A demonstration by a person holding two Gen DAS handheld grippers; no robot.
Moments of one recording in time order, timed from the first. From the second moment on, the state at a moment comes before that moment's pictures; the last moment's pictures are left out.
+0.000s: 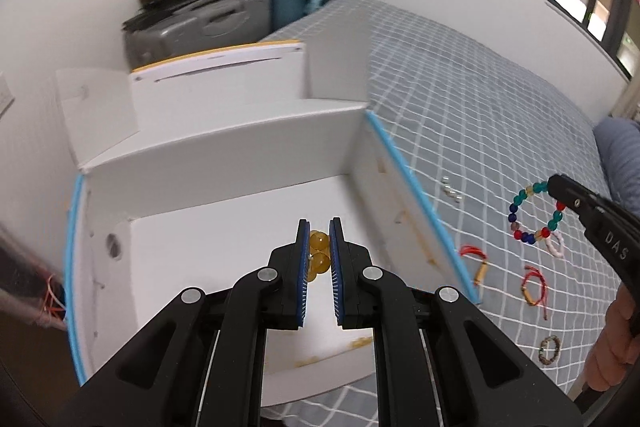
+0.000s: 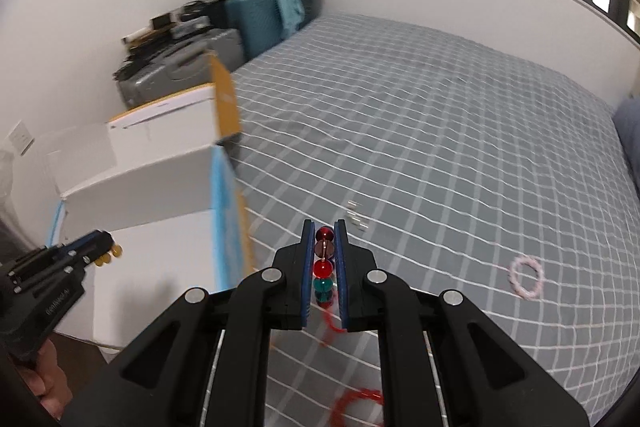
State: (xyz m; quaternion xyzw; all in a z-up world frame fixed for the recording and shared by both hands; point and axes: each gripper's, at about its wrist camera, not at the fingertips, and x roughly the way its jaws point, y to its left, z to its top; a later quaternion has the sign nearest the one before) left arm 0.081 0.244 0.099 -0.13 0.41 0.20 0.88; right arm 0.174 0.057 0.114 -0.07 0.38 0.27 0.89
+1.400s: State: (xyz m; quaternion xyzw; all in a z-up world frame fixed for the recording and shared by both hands) left arm 0.019 0.337 0.019 -0.20 0.45 0.26 0.83; right arm 0.119 0.203 0.023 -0.16 0.45 0.35 0.81
